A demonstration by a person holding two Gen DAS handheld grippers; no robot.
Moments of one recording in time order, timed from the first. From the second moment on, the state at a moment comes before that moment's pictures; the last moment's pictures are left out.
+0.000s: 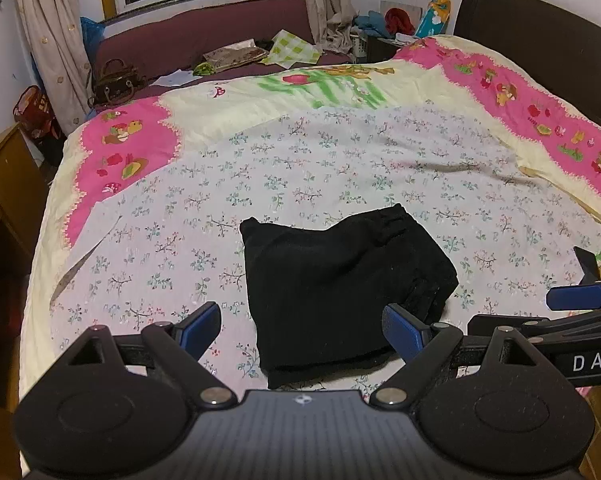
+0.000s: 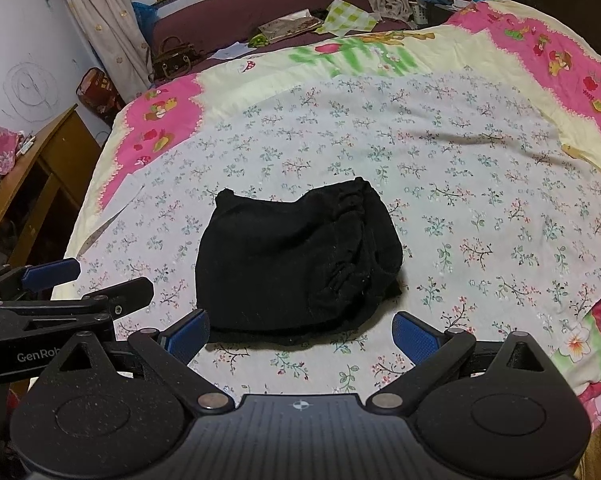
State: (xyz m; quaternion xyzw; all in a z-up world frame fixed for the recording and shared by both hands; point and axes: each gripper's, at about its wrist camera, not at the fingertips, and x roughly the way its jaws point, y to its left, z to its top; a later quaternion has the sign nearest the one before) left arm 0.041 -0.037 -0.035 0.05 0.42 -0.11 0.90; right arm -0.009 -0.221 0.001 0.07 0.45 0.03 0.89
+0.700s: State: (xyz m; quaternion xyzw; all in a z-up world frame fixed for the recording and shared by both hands) left arm 0.043 -0.039 -0.040 0.06 0.43 -0.10 0.90; right arm -0.008 -0.220 -0.004 0.07 0.46 0.03 0.89
